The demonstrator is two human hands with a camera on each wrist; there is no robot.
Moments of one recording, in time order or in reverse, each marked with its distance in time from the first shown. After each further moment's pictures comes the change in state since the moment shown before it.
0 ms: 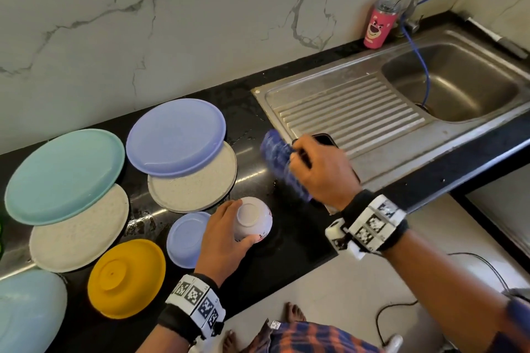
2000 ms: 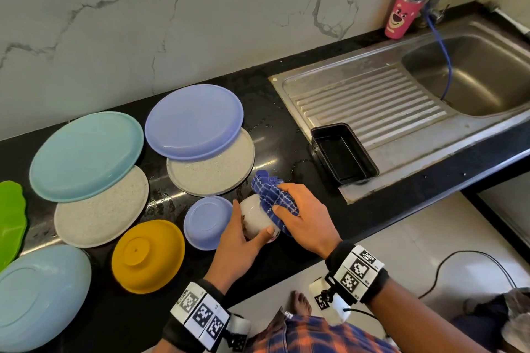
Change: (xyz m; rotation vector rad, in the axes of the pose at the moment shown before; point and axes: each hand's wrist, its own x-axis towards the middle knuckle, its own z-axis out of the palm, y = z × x) left_hand -0.037 -0.011 -0.001 -0.590 -0.129 -0.200; right_hand -0.077 -0.037 0.086 0.405 -0.274 0.311
